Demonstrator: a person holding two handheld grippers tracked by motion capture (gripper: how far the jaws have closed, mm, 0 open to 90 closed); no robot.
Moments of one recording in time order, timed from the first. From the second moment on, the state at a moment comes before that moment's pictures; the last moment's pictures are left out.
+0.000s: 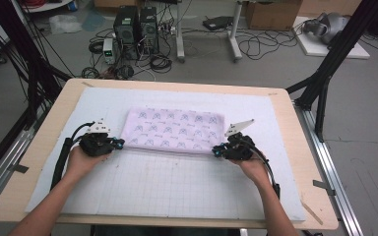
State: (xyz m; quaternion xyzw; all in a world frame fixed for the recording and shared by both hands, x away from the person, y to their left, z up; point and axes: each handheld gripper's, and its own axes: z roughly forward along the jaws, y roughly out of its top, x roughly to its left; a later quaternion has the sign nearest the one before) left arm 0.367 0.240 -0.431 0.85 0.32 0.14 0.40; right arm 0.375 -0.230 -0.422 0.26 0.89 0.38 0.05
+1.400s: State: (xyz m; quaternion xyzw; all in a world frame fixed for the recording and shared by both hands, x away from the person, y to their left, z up) left arm 0.318 0.262 -0.412 0.80 0.35 0.17 0.45; right arm 0.346 -0.248 -0.408 0.32 0.84 0.43 0.10
